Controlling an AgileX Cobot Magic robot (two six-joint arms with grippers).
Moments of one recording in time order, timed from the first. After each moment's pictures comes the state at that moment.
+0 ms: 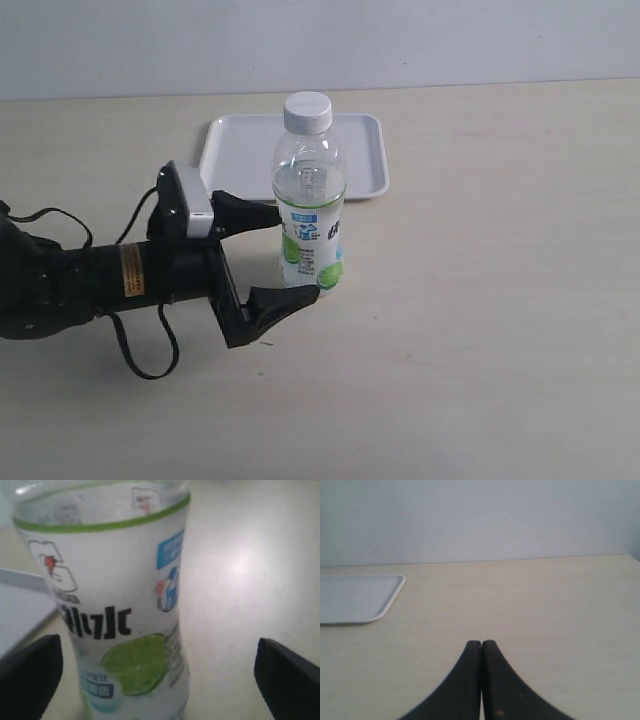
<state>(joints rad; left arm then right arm) -0.37 2.16 -0.70 0.90 -1.20 -0.11 -0.08 0.01 0.00 -0.14 0.29 0.17</state>
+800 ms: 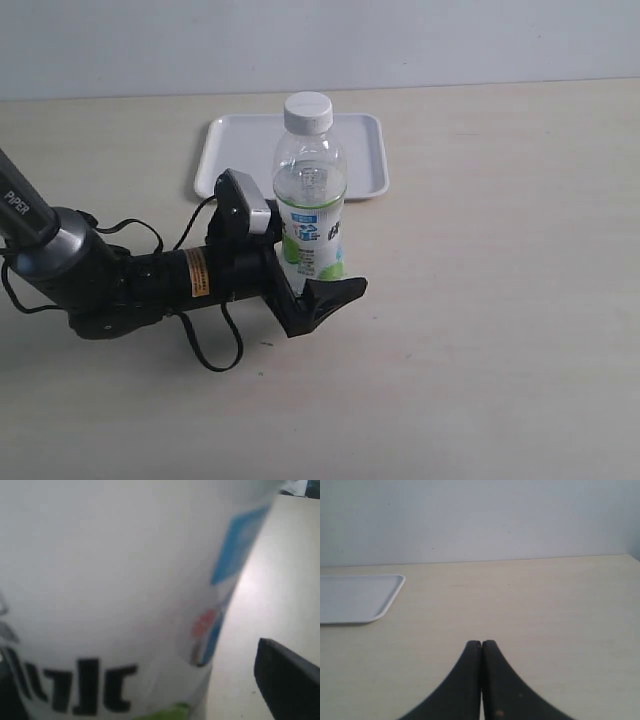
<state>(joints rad) -0.50 2.31 -0.86 0.75 -1.20 -0.21 -0.08 0.01 0.00 -0.14 0.29 0.17</state>
